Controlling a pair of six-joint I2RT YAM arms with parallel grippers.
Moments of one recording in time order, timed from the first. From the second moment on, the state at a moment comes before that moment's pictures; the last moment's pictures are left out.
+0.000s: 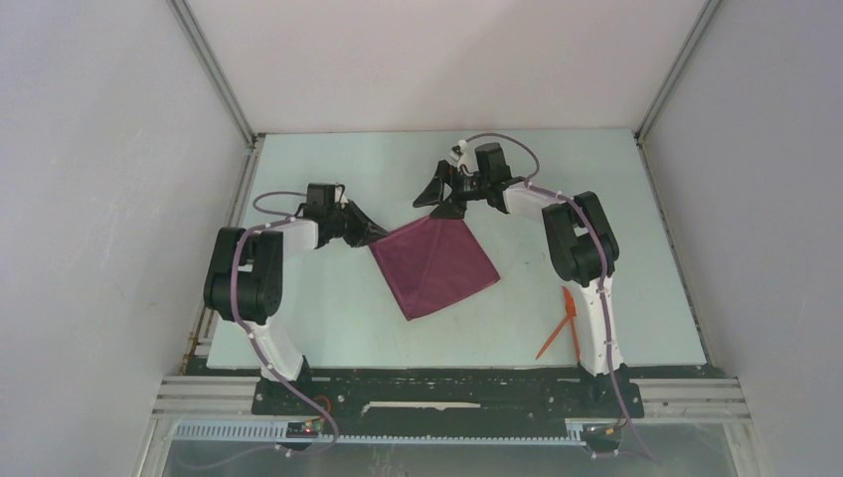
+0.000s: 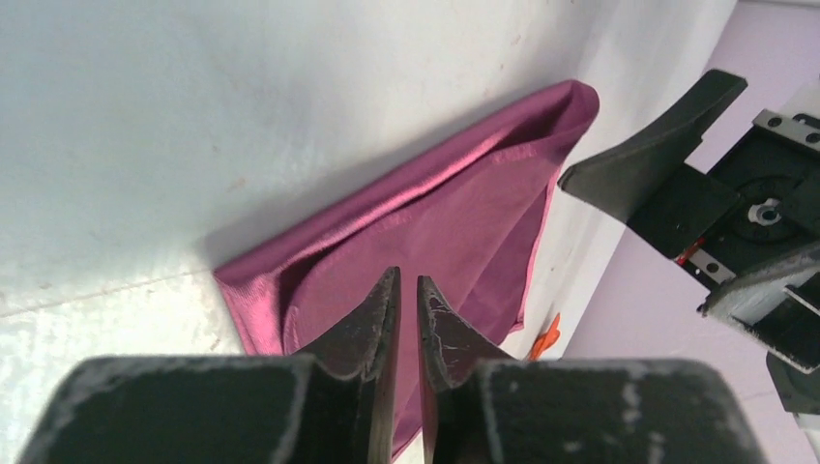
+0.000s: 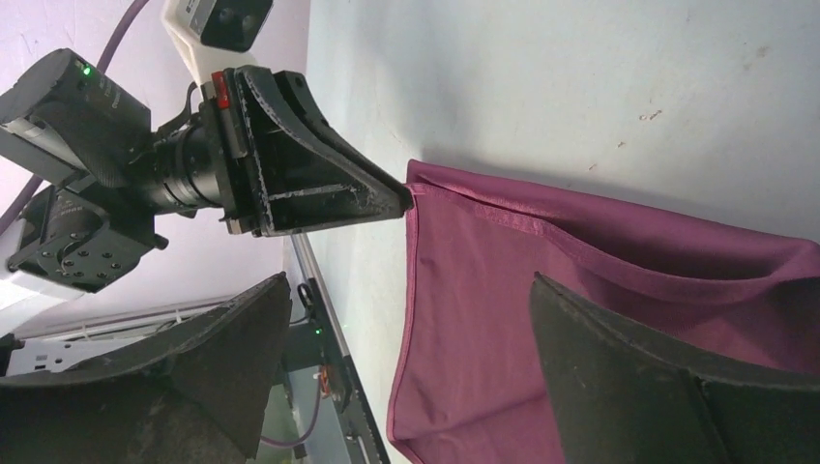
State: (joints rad) left arm -0.12 1.78 0.93 0.01 0.52 -0.88; right arm 0.39 2.26 1.60 0.07 -0.89 0.76
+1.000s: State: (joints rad) left arm -0.07 1.88 1.00 -0.12 0.46 -0.88; right arm 0.31 2.42 1.65 0.23 -0.93 0.87
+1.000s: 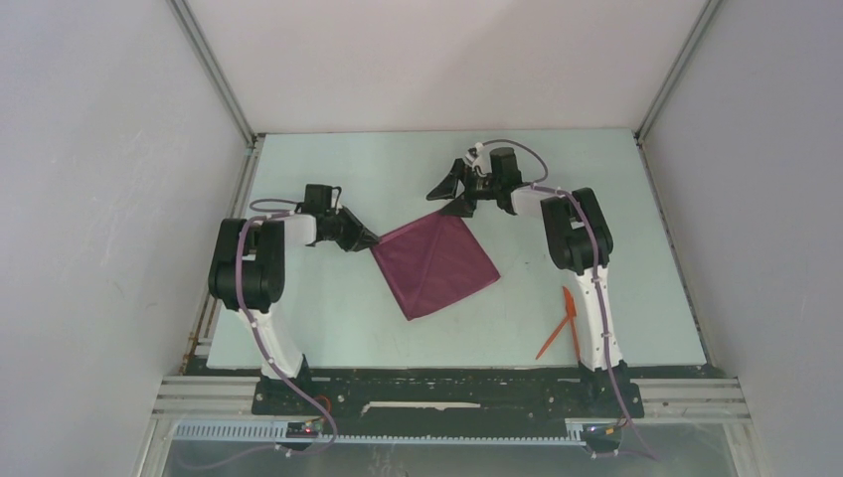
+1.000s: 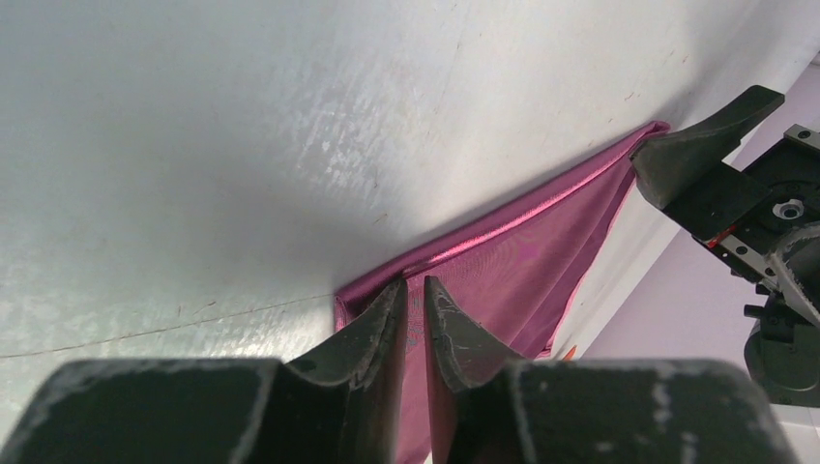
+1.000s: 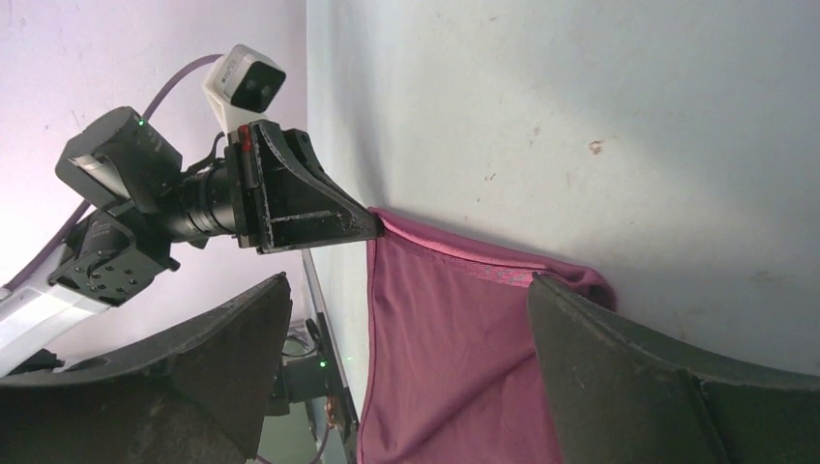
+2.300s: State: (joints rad) left arm -0.11 1.87 1.01 -0.14 0.57 -0.79; right arm 0.69 1.97 1.00 0.47 -0.87 0.97
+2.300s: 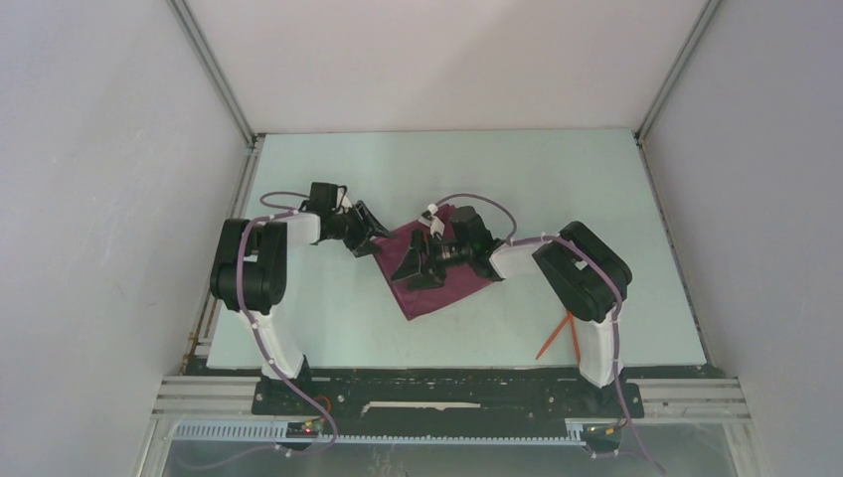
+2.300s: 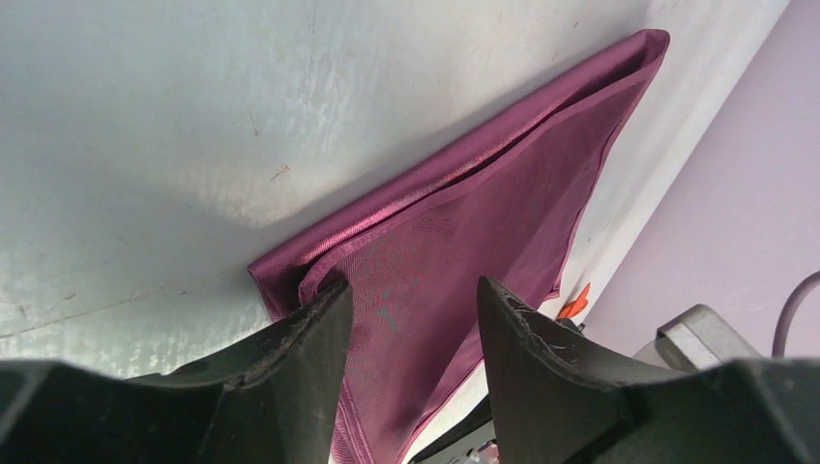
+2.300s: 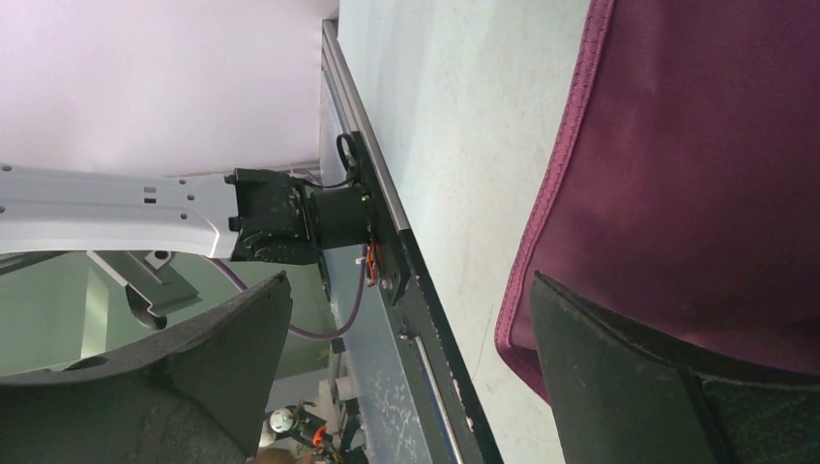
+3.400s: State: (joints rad) left arm -0.10 1.87 1.02 -0.16 0.58 -0.78; right arm 0.77 1.98 0.91 0.49 -0.86 0.94
